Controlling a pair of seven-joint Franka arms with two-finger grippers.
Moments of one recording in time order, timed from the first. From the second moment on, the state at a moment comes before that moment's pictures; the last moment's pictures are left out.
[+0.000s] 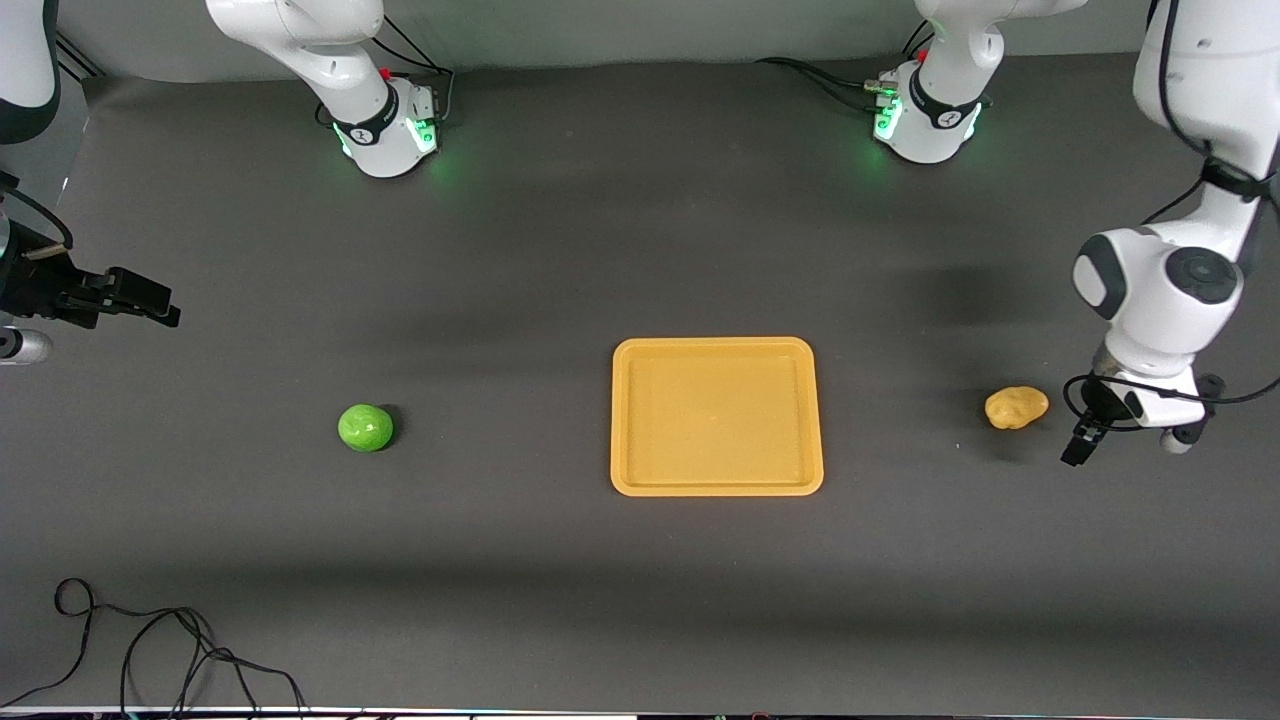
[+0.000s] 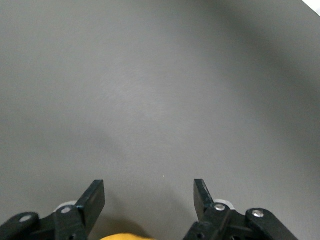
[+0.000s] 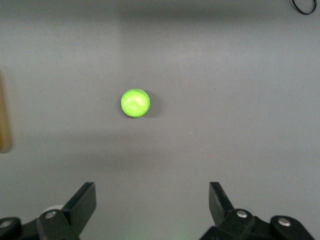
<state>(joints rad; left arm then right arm) 0.04 0.34 0.11 -2.17 0.07 2.83 -0.59 -0.04 0.06 -0.01 -1.57 -0.01 1.57 -0.02</state>
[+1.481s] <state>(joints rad) -0.01 0.27 0.03 -2.03 0.05 2.40 0.28 -0.04 0.06 -0.01 -1.55 -0.01 1.57 -0.02</state>
